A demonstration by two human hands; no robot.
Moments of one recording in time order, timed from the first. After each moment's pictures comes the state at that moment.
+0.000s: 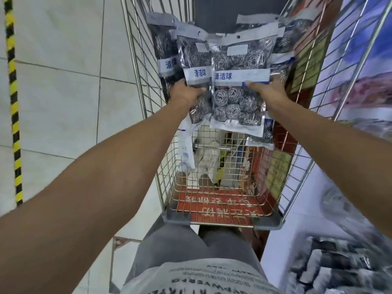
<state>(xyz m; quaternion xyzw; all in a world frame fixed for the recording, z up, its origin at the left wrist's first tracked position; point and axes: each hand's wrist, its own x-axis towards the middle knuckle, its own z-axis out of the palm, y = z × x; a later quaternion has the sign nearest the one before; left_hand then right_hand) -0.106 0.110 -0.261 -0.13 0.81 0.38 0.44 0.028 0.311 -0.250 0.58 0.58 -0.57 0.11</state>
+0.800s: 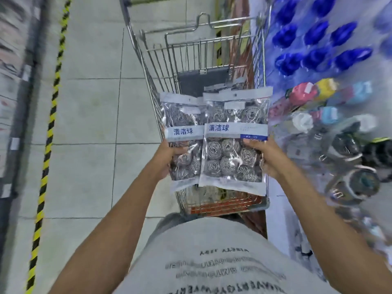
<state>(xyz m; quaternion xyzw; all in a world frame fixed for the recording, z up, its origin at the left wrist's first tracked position) -0.035 -0.019 -0.019 -0.05 0.66 0.51 0.55 0.180 0.196 0.022 0.50 0.47 -0.72 -0.04</state>
